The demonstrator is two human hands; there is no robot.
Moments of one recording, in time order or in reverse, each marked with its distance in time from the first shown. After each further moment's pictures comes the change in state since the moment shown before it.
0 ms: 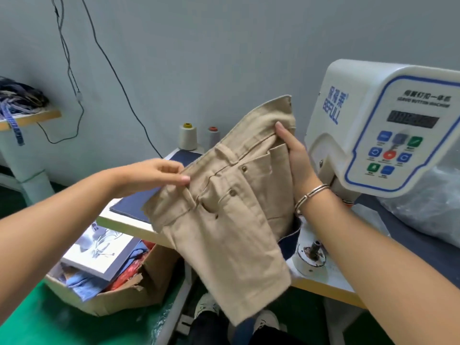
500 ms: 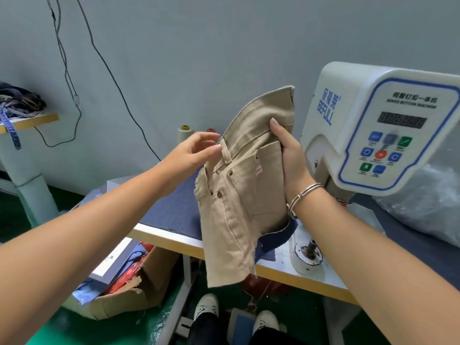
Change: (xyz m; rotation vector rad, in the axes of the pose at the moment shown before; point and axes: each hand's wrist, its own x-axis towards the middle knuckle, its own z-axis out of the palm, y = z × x) left_hand 0.035 0.056 0.050 -0.237 0.393 0.249; right_hand -0.011 -0.005 0.017 0.129 -0.104 0.007
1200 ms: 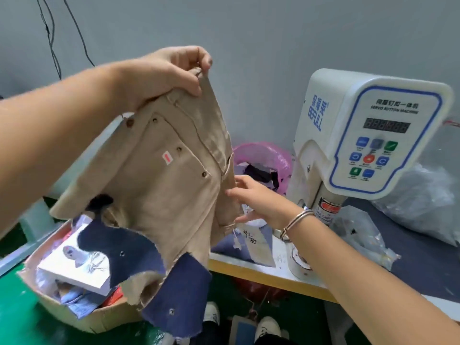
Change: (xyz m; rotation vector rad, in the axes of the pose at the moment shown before) left_hand 0.033 0.135 -0.052 0.051 -0.289 0.099; right_hand -0.024 0.036 -0.009 -0.894 0.083 0.342
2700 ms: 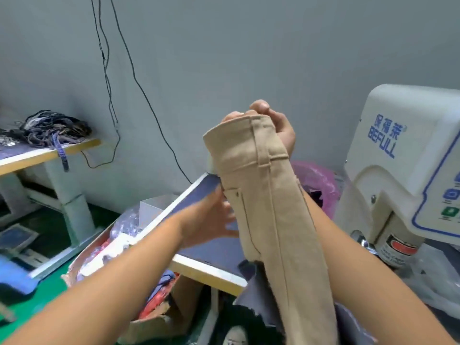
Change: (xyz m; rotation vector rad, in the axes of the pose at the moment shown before) left_hand -0.066 -0.146 0.052 -0.235 -0.031 -0.392; right_hand 0.056 -0.135 0.066 1.415 -0.204 -0.507
